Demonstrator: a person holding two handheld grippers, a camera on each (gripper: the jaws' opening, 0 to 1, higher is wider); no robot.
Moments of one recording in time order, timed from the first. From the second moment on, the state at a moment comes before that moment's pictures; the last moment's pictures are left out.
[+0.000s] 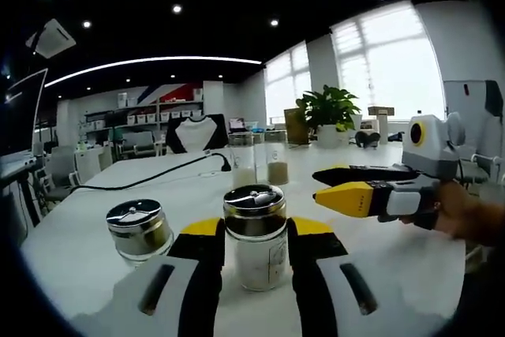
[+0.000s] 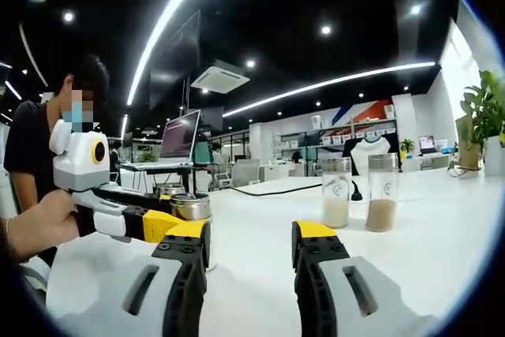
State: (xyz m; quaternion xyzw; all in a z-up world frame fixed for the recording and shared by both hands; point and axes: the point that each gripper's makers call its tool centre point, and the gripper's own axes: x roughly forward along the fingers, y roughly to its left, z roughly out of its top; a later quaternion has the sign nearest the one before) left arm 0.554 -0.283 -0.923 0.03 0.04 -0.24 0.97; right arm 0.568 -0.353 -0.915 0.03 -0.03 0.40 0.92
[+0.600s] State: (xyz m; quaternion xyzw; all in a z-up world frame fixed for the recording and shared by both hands) left arm 0.558 -0.273 -0.923 0.04 0.04 -0.22 0.97; right arm 0.569 -0.355 -0.915 0.03 -0.03 0.39 0.92
